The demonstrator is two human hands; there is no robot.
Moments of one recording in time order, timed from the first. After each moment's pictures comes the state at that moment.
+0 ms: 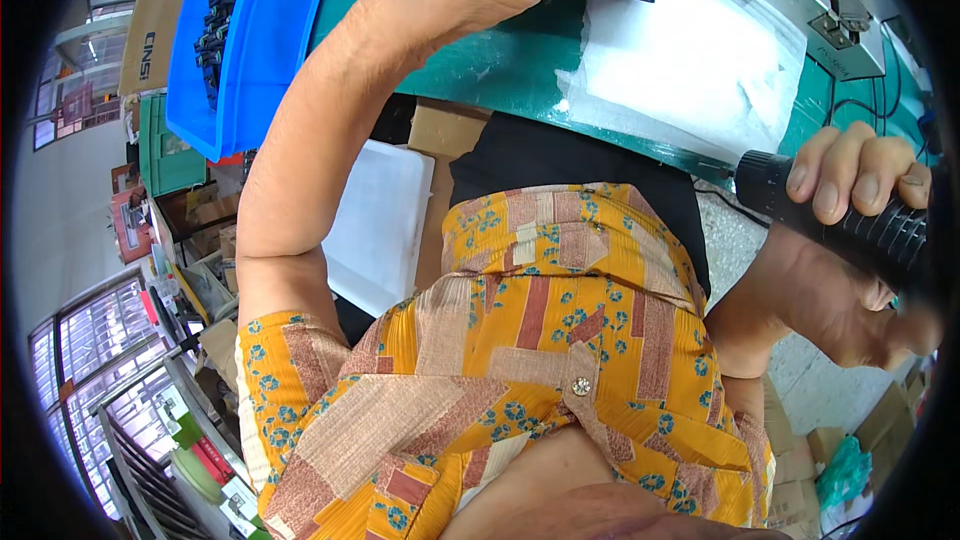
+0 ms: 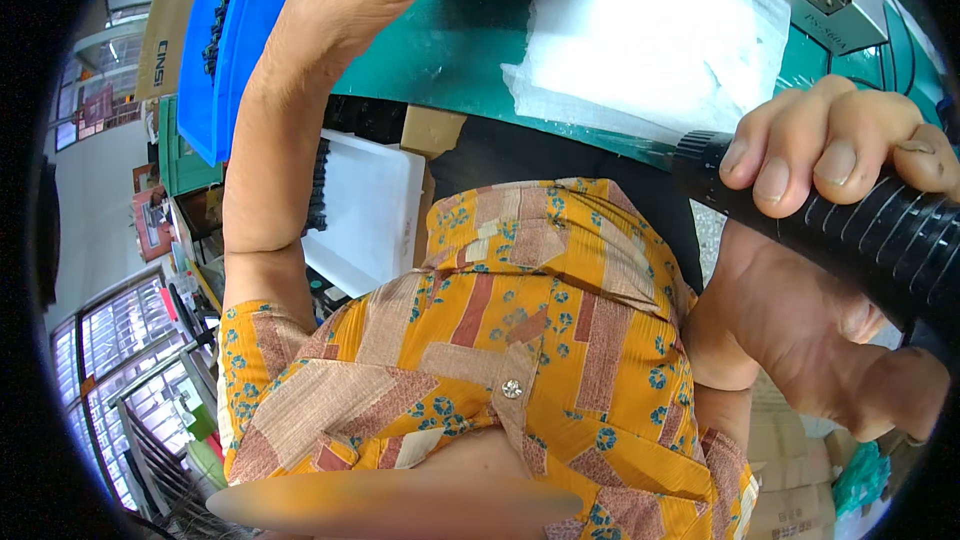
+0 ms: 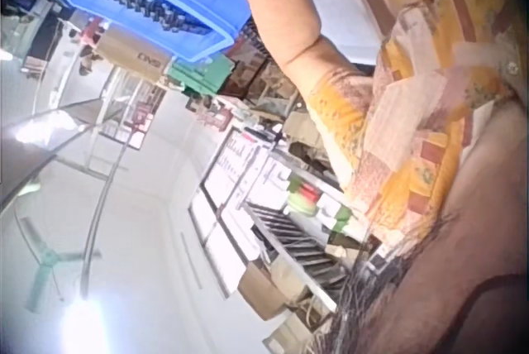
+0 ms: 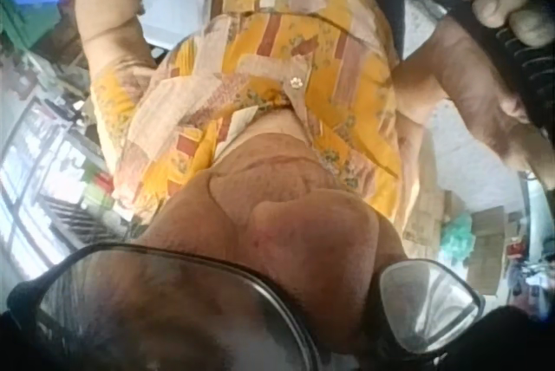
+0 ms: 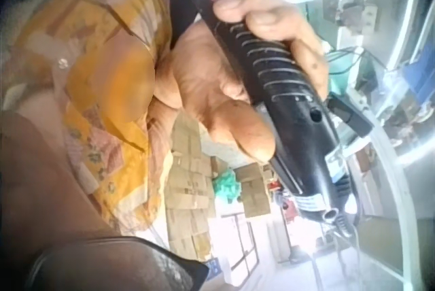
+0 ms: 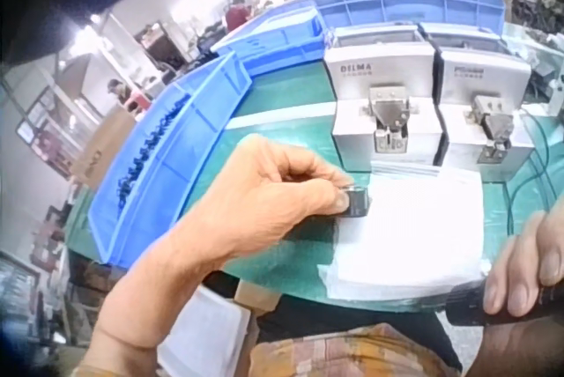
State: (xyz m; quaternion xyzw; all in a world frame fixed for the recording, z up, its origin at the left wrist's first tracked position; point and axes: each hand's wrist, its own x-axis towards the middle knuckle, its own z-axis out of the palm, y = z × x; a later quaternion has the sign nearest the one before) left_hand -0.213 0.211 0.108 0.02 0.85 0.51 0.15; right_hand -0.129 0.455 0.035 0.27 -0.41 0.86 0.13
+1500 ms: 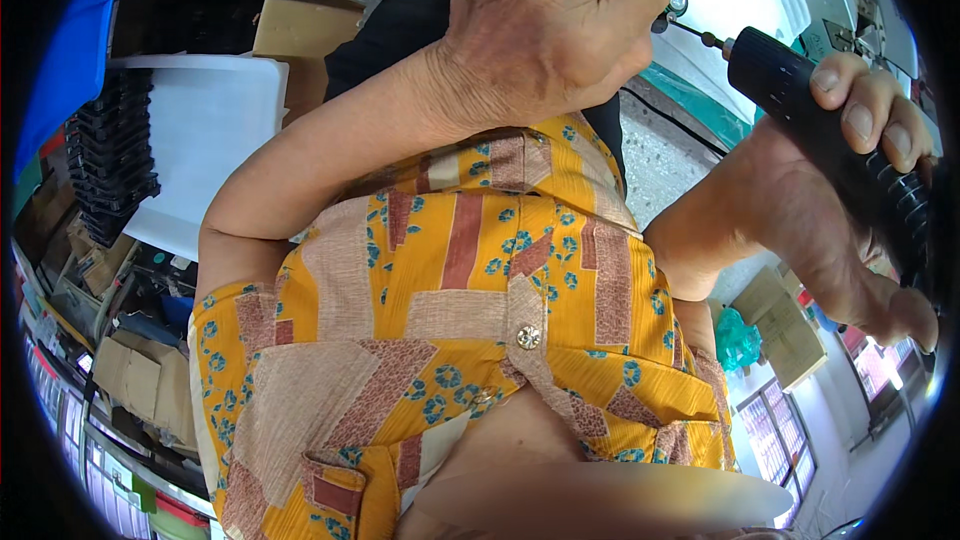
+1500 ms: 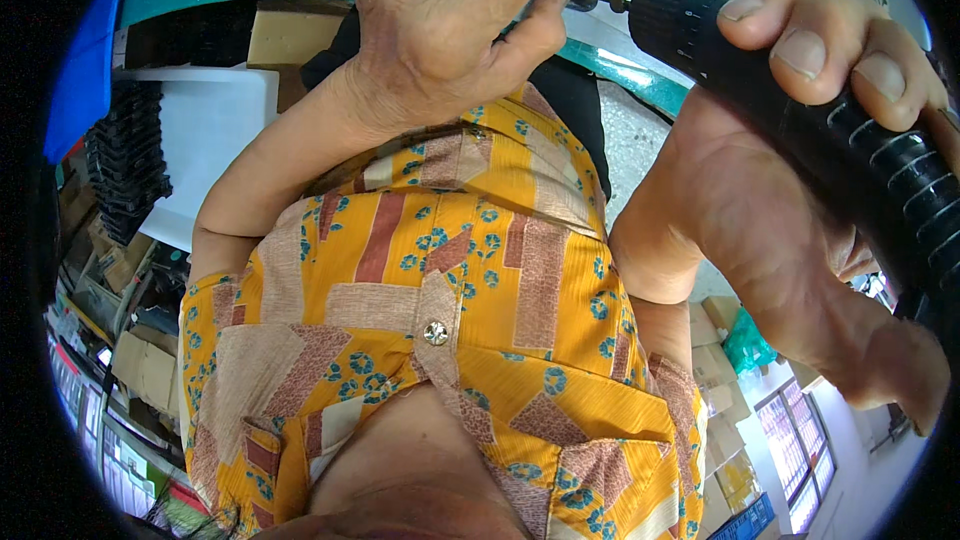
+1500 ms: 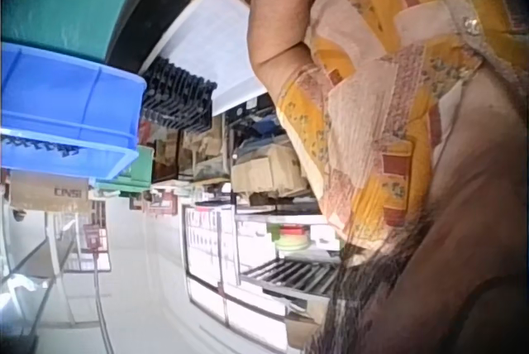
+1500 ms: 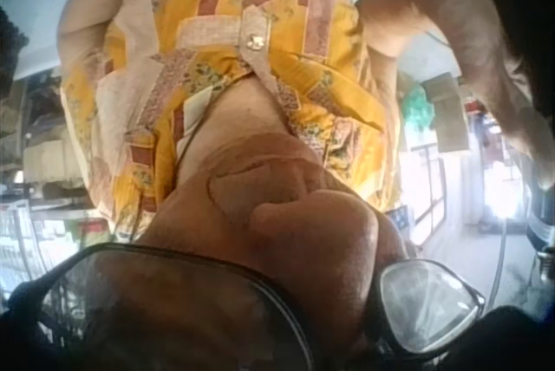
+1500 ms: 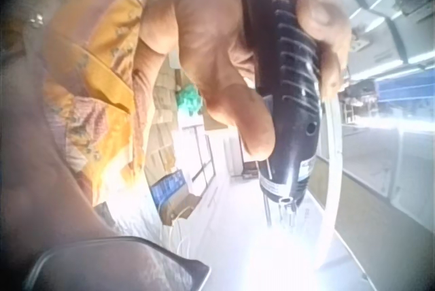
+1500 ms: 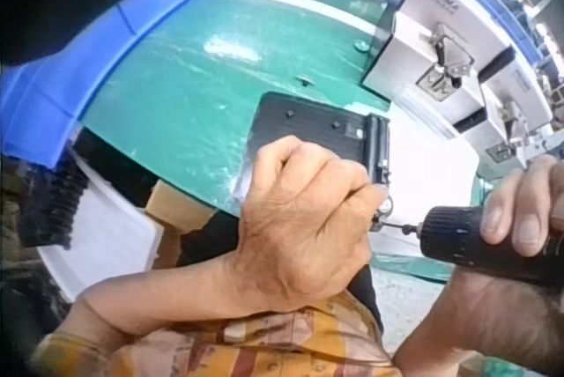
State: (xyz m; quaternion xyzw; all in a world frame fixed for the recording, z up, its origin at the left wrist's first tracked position) left_hand -0.160 0.264 -0.054 0.27 0.74 0.37 -0.48; right_hand -0.164 0.478 0.072 0.33 -0.54 0.77 -0.01
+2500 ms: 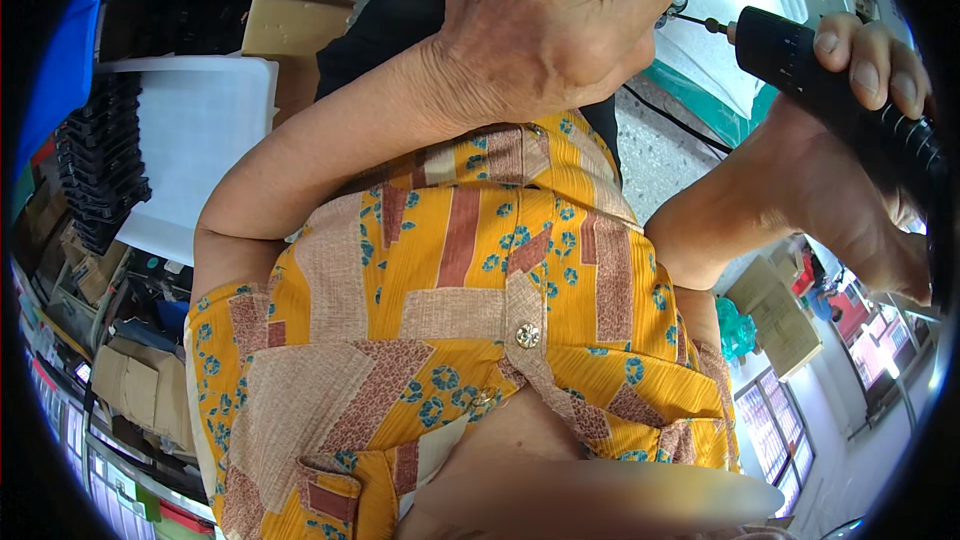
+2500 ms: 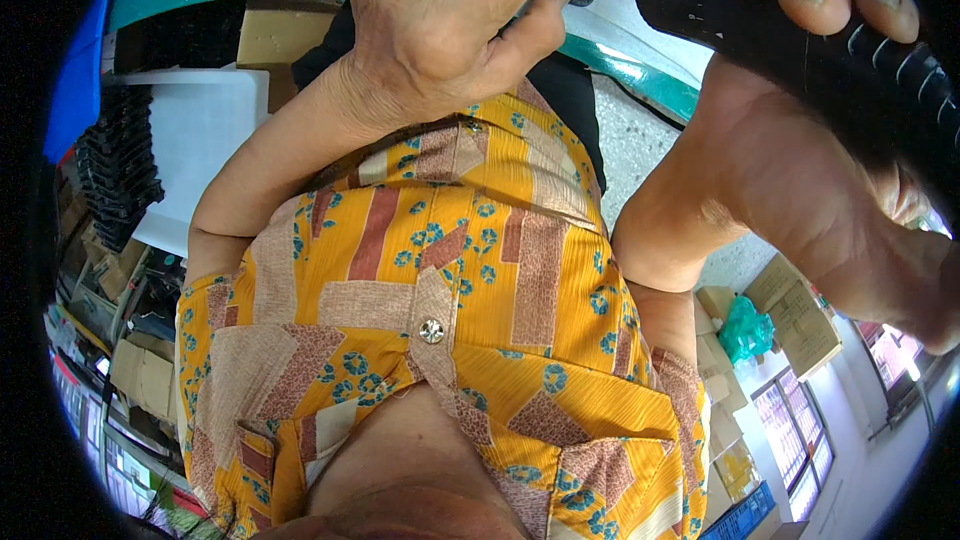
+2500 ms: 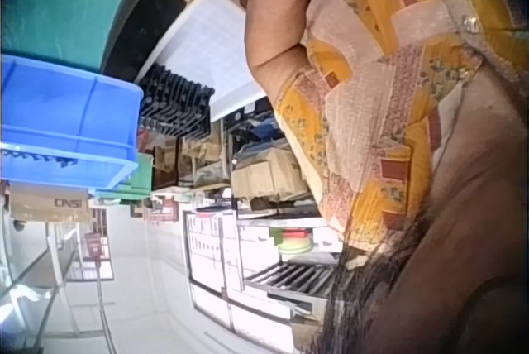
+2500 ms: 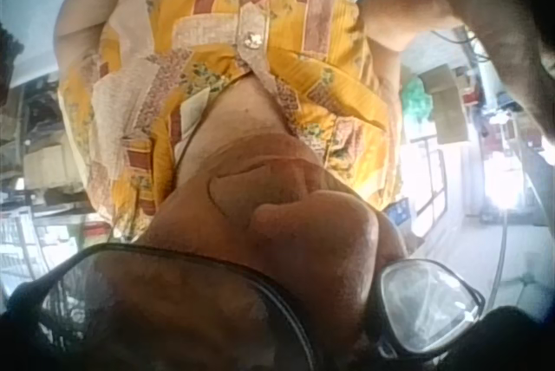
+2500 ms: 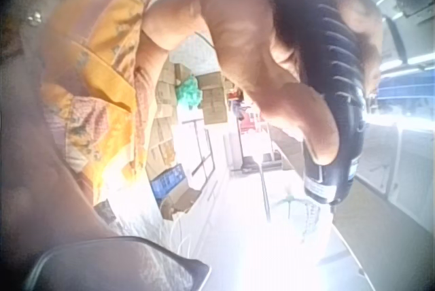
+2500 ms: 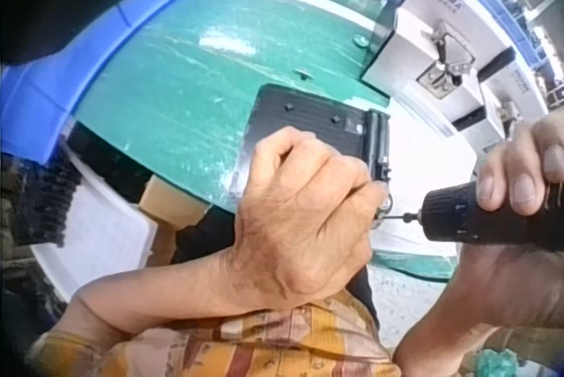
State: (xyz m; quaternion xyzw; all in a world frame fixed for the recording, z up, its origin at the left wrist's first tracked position) left_hand -0.159 0.269 -0.048 0.27 0.72 0.38 -0.51; right_hand -0.176 0.482 0.073 0.31 -0.51 0.80 -0.04
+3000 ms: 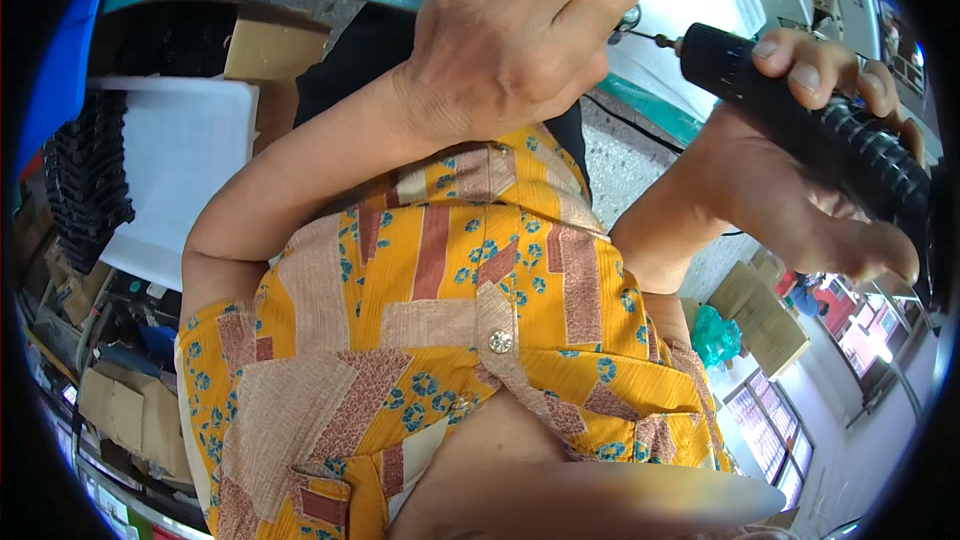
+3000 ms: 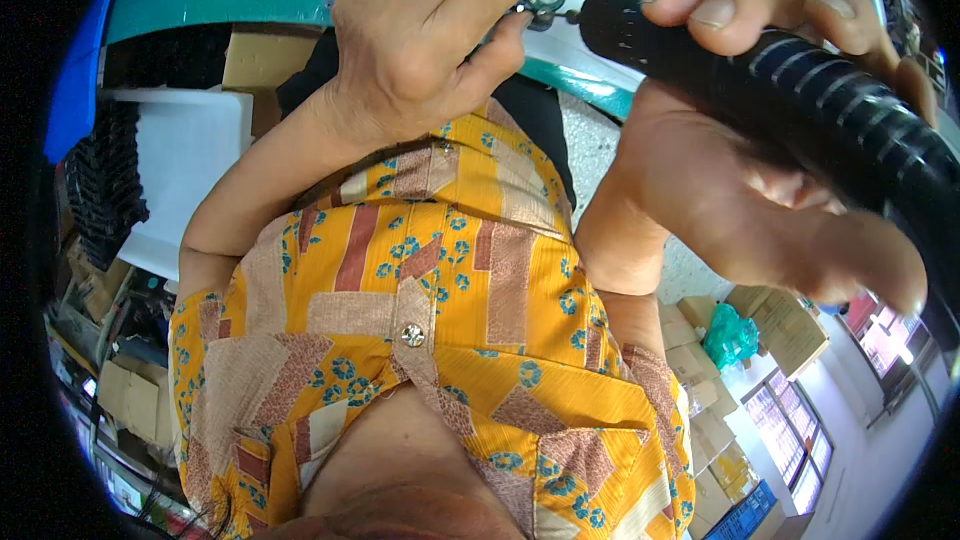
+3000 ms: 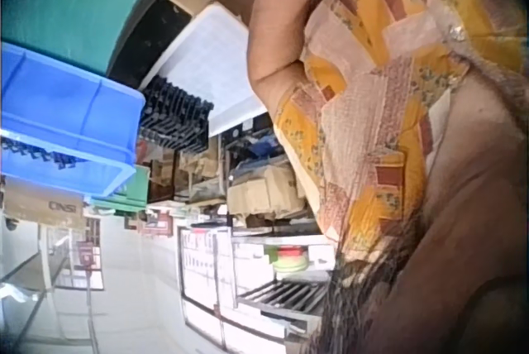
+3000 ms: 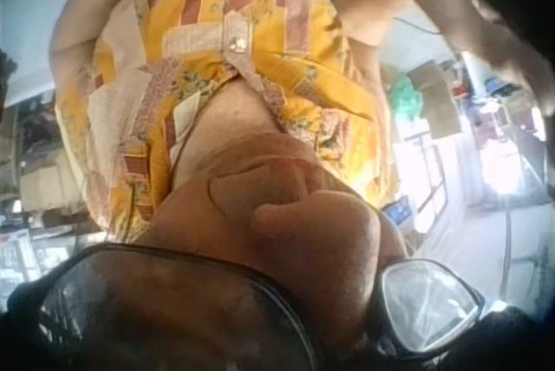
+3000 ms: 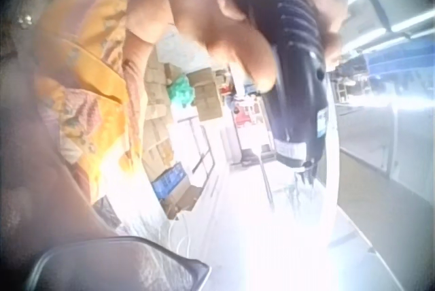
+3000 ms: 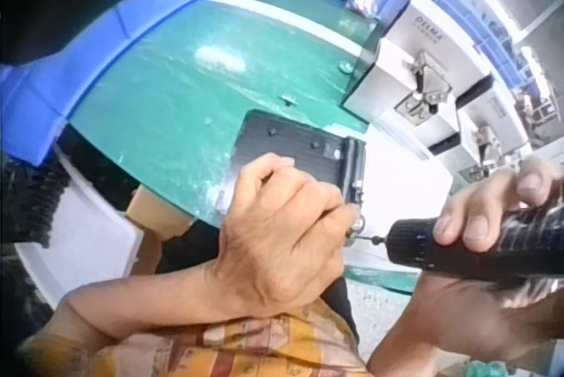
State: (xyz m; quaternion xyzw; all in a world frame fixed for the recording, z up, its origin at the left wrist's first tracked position) left_hand -0.163 0.267 -0.059 0.27 0.75 0.35 -0.49; right_hand -0.165 0.463 0.072 0.33 -0.54 0.77 0.04
